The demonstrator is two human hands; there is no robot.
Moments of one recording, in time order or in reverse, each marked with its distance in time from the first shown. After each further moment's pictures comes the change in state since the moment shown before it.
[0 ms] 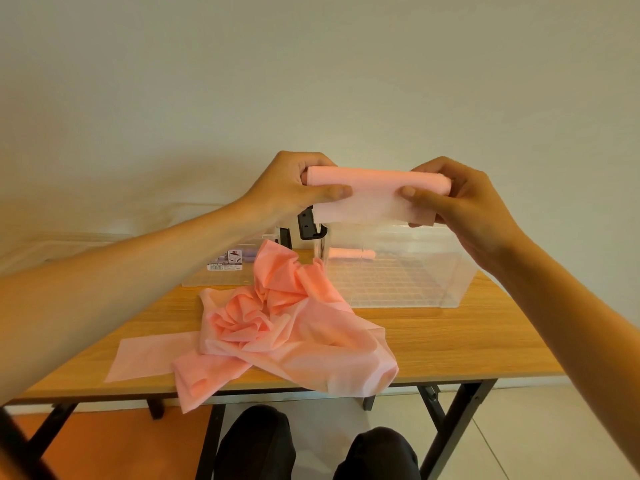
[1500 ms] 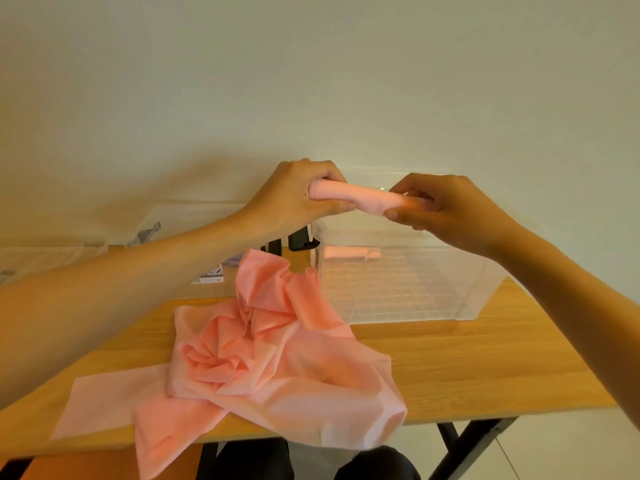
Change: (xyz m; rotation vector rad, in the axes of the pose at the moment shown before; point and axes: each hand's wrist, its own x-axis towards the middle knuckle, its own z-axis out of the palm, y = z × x) left_hand 0.060 -0.070 0.020 0.276 -0.029 0.072; right_hand 0.074 0.066 -0.011 -0.620 -0.247 -0.014
